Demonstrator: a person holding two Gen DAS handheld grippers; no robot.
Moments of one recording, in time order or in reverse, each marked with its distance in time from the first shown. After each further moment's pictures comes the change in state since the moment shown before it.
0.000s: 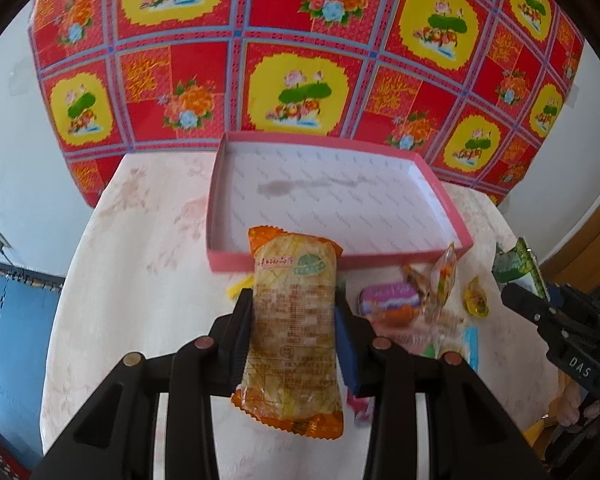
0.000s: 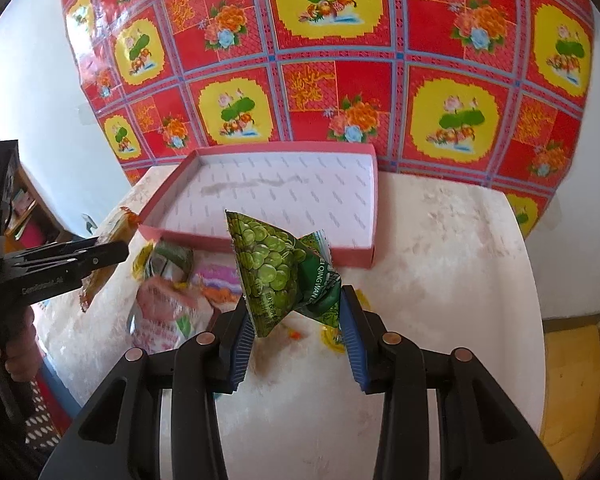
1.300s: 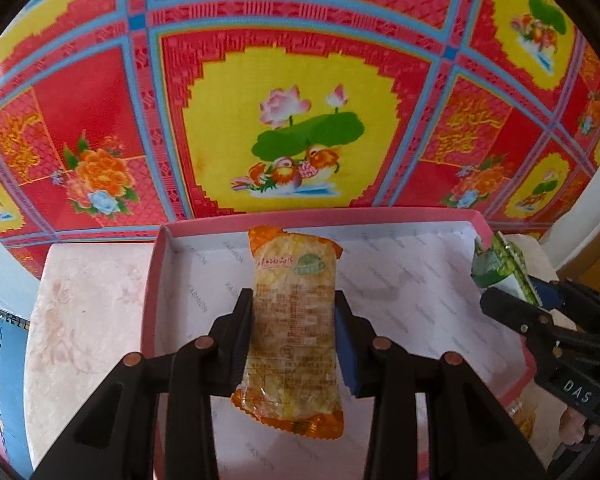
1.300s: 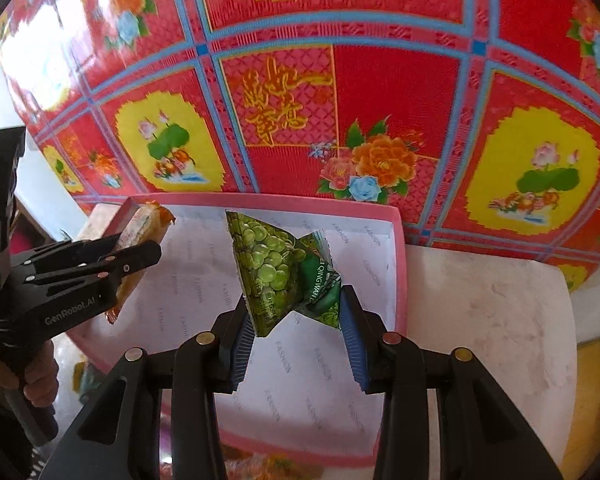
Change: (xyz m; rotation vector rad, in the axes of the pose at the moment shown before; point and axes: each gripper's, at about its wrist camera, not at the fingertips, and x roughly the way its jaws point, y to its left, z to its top) left arm 0.130 0.000 0.110 0.056 0.022 0.021; right arm 0.133 -0.019 0.101 0.000 0.082 -0.029
